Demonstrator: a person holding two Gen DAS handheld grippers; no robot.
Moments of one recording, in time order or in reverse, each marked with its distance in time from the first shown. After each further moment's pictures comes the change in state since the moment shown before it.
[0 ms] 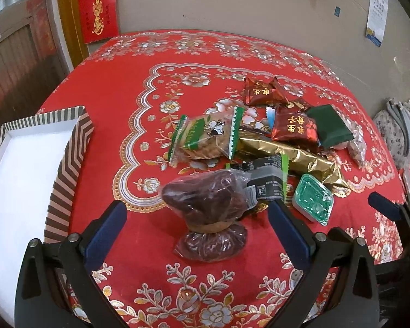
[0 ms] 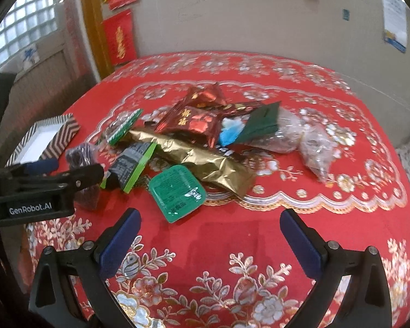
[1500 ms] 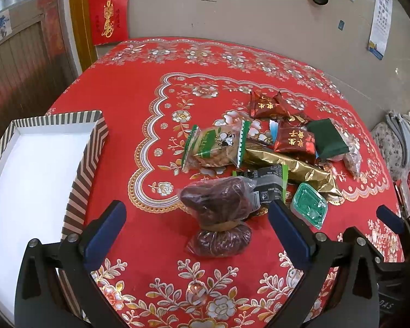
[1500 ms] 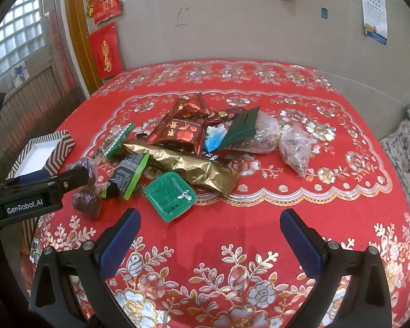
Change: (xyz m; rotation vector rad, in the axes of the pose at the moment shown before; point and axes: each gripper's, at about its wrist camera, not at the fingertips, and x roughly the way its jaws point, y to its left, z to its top) left arm -0.019 0.018 0.003 -0.045 -0.035 -0.011; right arm -0.028 -0.007 -0.003 0.099 -0.037 -0.071
